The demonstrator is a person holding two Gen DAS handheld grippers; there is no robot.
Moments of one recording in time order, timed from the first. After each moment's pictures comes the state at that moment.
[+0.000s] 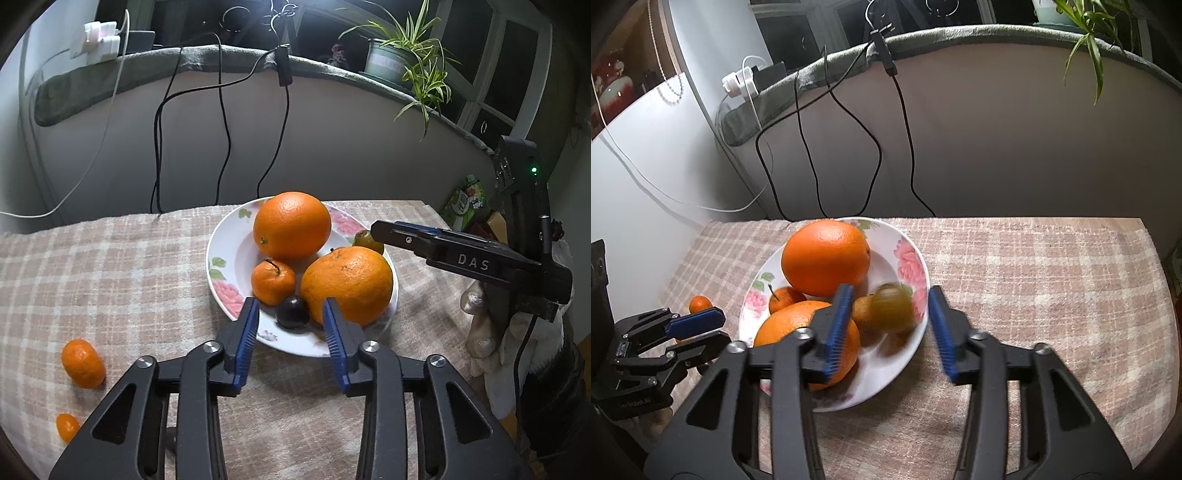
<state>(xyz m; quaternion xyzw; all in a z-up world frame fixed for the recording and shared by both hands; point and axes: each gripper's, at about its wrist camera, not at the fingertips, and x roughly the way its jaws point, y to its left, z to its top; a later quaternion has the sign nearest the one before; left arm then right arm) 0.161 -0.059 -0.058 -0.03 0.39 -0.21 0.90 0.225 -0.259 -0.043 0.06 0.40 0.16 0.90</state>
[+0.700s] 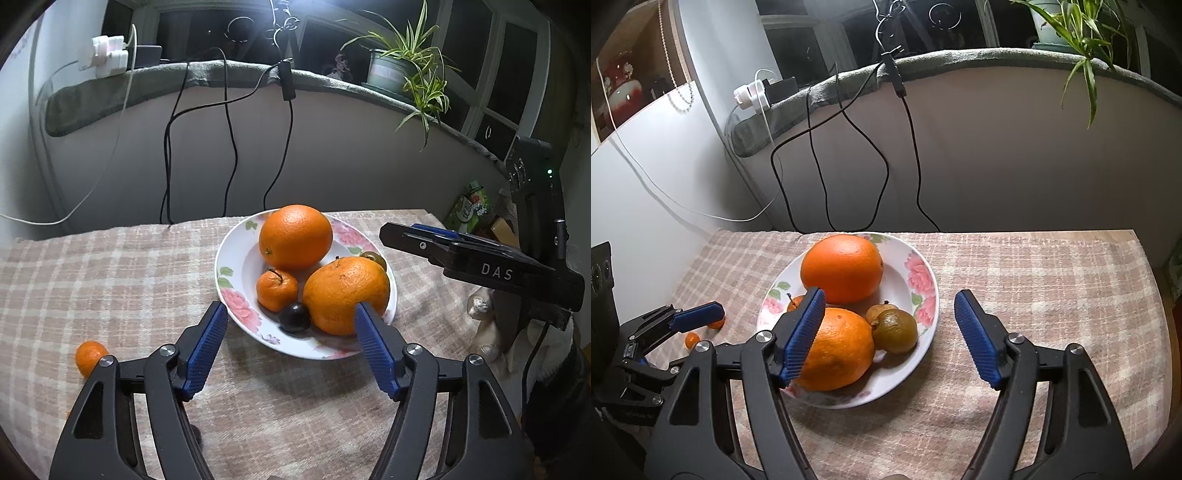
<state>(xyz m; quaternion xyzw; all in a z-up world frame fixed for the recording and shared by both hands) 0.151 -0.058 -0.048 -0.03 0.38 -0.19 0.91 0.212 -0.257 -0.026 0.06 0.38 0.17 0.91</state>
